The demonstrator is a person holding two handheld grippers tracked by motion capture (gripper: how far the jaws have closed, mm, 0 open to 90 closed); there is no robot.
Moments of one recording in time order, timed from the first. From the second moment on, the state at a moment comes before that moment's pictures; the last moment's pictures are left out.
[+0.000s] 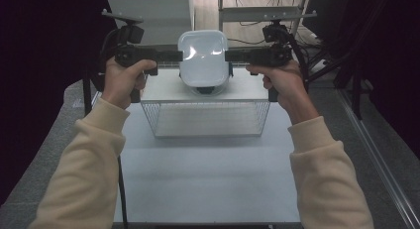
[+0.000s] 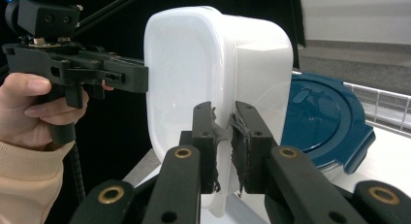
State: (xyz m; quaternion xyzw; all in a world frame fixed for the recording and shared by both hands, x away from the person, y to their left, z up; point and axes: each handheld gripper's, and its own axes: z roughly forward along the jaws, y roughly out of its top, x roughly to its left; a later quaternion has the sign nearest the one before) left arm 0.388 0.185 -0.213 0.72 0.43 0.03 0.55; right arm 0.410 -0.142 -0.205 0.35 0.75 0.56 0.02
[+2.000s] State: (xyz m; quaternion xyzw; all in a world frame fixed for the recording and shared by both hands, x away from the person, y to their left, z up) left arm 0.418 0.204 -0.253 0.68 0.48 0.07 0.55; right arm 0.467 -0.164 -0.238 0.40 0.74 0.54 0.00
